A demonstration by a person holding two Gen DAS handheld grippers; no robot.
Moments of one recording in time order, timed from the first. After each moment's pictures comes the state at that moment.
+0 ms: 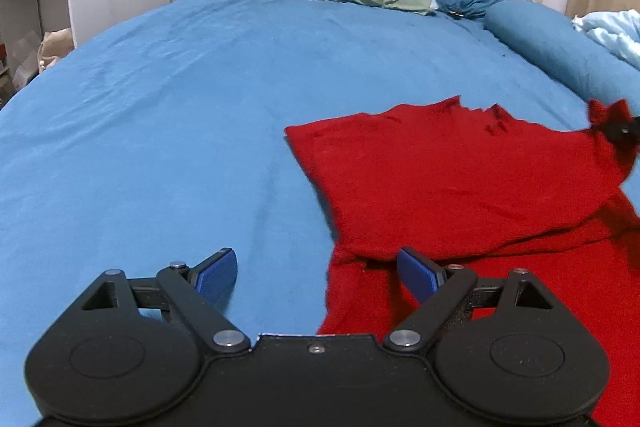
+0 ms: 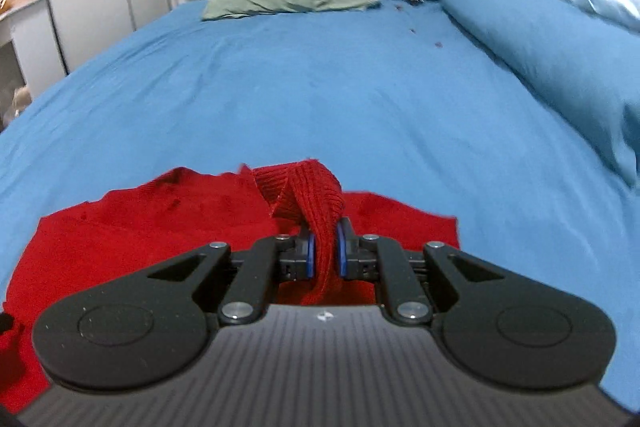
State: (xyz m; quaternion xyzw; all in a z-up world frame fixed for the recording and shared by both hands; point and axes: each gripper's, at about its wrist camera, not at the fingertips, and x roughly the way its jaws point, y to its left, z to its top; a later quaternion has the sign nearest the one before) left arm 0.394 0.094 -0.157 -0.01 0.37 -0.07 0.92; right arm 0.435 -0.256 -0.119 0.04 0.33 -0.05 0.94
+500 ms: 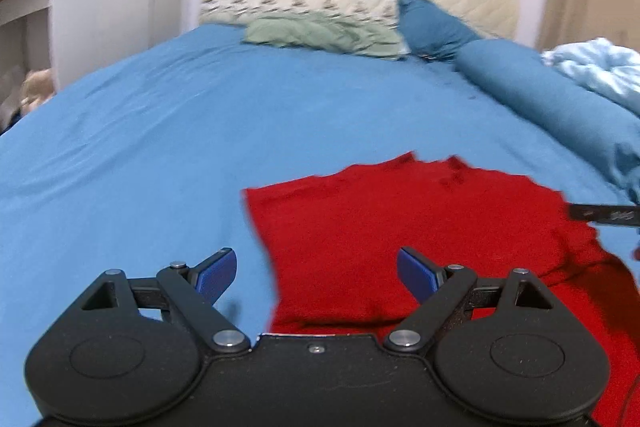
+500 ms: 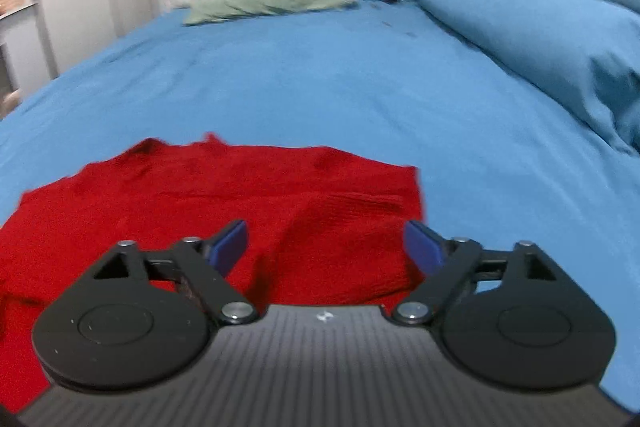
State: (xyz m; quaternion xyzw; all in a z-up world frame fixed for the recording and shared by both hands) left arm 0.384 0.071 -0.127 -0.03 0.30 -0.12 0.94; right arm 0.394 -0.270 -0.151 0.03 0.31 -0.05 0.95
